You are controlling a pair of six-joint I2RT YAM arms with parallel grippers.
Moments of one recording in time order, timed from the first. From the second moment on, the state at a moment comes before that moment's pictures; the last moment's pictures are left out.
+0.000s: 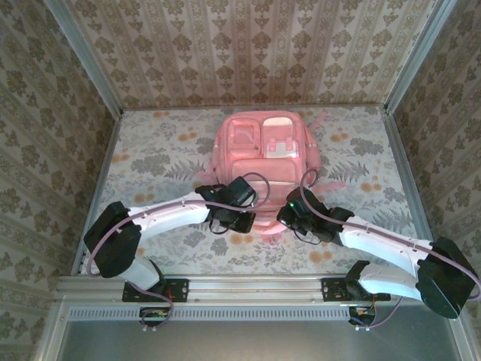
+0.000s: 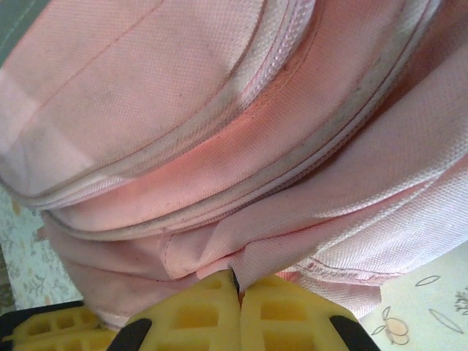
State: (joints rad) left arm -0.97 1.53 0.97 -0.63 0.20 -0.50; right arm 0.74 1.13 0.59 -0.33 0.06 1.21
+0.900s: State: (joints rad) left arm -0.70 1.78 1.17 -0.61 0.30 -0.36; right arm 0.15 1.08 0.64 -0.54 -0.04 0.80
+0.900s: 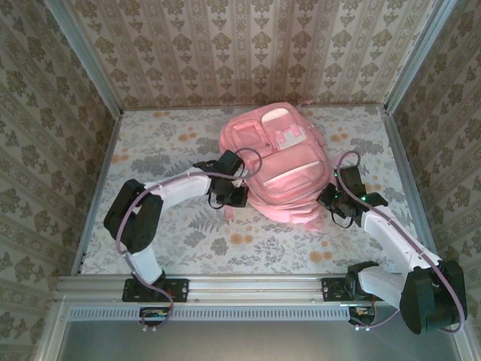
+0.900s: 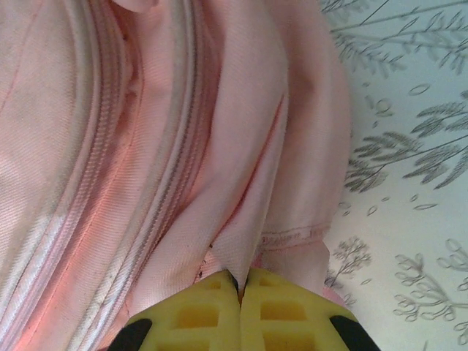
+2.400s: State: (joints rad) left arm -0.06 1.20 0.60 -0.04 -0.13 -0.10; right arm 0.62 0.70 0.37 0.04 0.56 0.18
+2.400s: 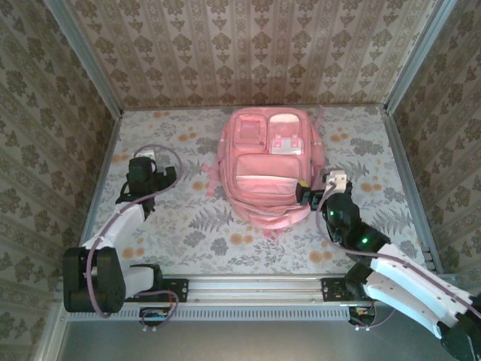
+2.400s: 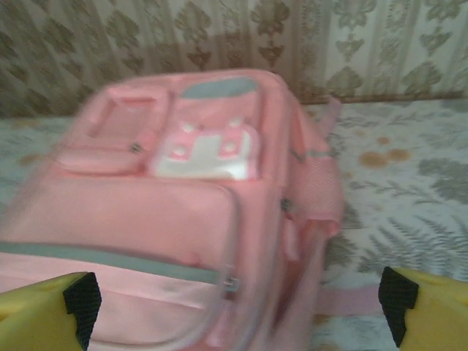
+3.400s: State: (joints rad) left arm 0.00 1.55 0.41 0.75 0.04 0.07; right arm 0.02 1.54 0.40 0.80 0.15 0.06
